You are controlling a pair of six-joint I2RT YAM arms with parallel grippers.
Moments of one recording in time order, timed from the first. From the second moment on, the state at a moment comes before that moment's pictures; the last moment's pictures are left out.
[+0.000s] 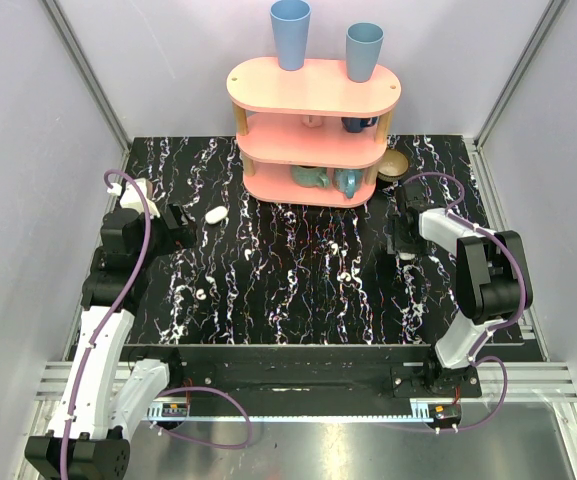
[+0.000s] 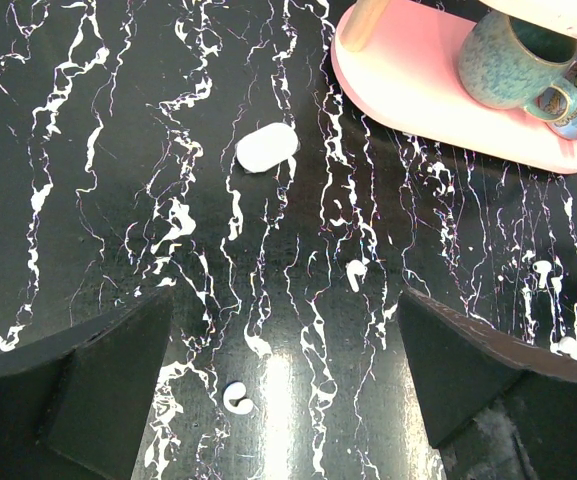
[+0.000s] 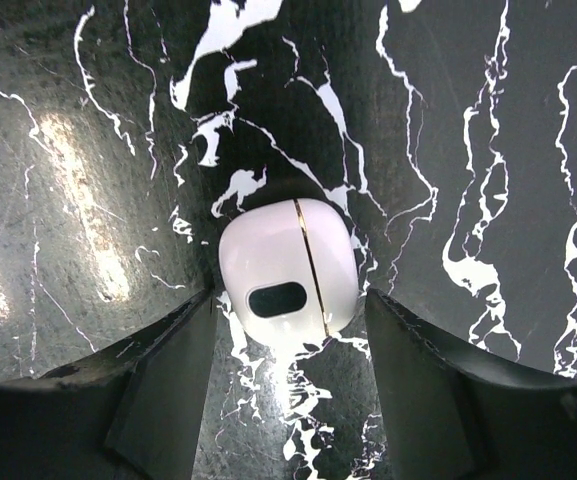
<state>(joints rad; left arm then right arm) -0.06 0.77 0.86 -0.52 0.04 -0.26 0.16 1.73 1.04 -0.51 0.22 0.20</state>
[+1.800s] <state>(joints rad) -0.02 0.93 0.82 -0.31 0.77 -0.46 0.68 1.10 0.96 -0.32 -0.15 -0.14</state>
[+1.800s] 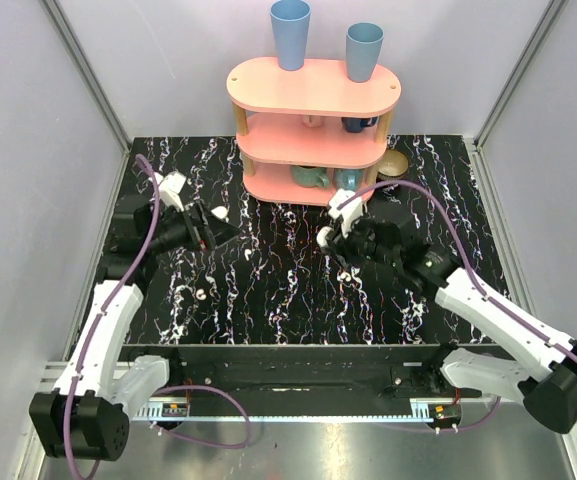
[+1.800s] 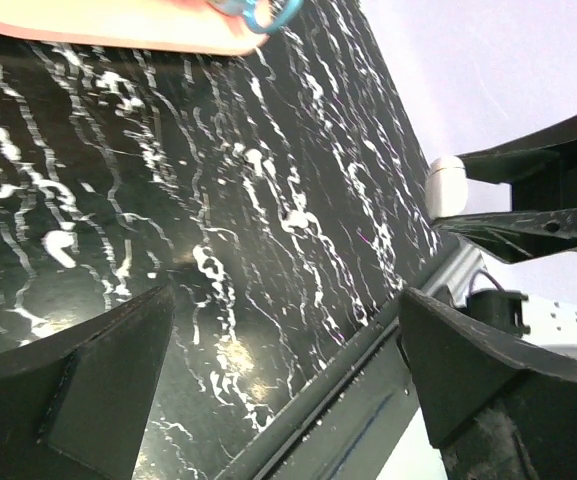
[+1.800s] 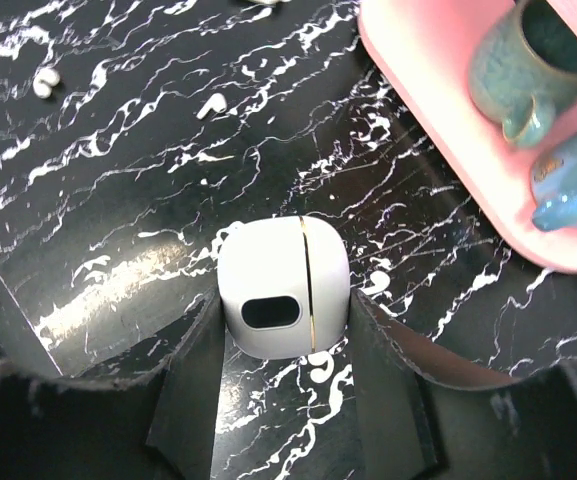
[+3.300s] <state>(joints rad) -0.67 1.10 0.89 -0.10 0.46 -0.64 0.95 1.05 0.86 -0.09 -0.04 -0.37</state>
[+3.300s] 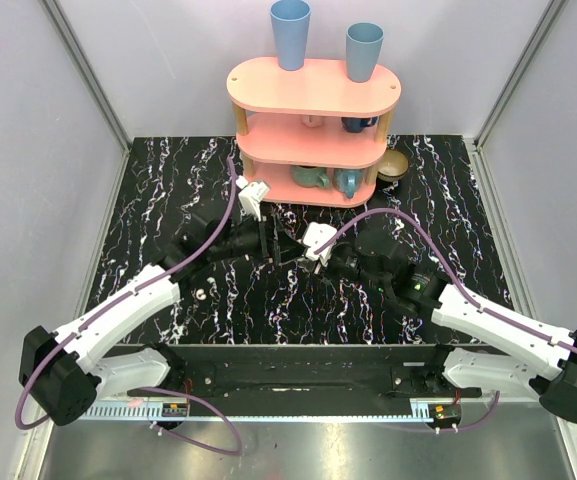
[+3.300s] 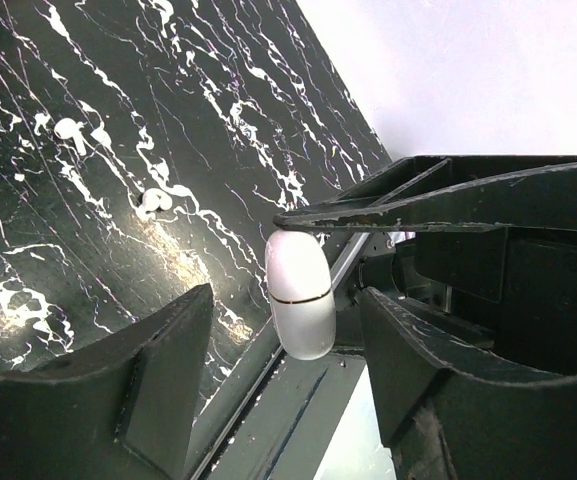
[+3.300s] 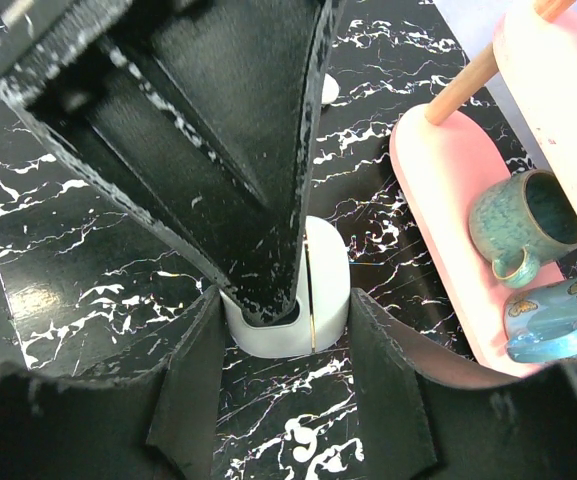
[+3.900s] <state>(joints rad) -0.69 1.14 0.89 -0.09 0.47 -0.65 0.96 1.04 0.85 -0.08 -0.04 -0.37</state>
